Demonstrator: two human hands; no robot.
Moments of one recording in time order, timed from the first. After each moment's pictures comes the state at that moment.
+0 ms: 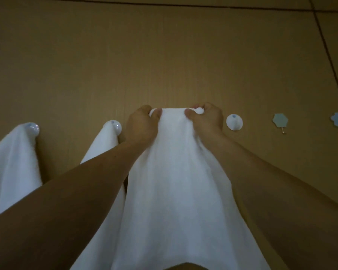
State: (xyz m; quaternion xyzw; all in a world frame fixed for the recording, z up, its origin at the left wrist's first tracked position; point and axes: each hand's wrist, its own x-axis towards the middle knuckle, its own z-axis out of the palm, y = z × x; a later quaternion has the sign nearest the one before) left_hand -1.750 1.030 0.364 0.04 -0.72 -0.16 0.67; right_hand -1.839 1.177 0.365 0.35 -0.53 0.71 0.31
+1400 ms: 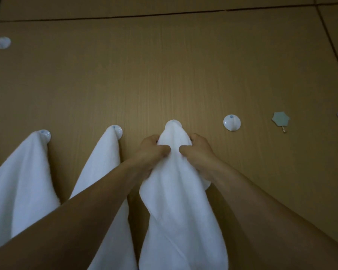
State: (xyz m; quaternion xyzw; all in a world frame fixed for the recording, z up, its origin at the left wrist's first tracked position) left_hand -1.743 1.062 0.313 -0.01 -0.79 -0.42 0.44; right_hand -1.835 1.181 0.304 0.45 -0.62 0.63 0.12
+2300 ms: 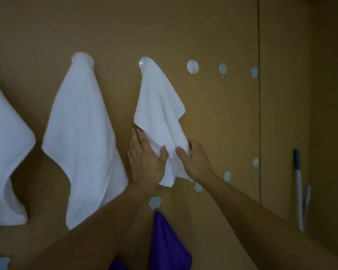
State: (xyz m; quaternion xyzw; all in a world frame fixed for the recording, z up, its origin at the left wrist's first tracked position) left_hand -1.723 1.084 0.111 0.04 -0.80 -0.22 0.55; right_hand -1.761 1.221 0.109 0.21 -0.78 0.52 0.27
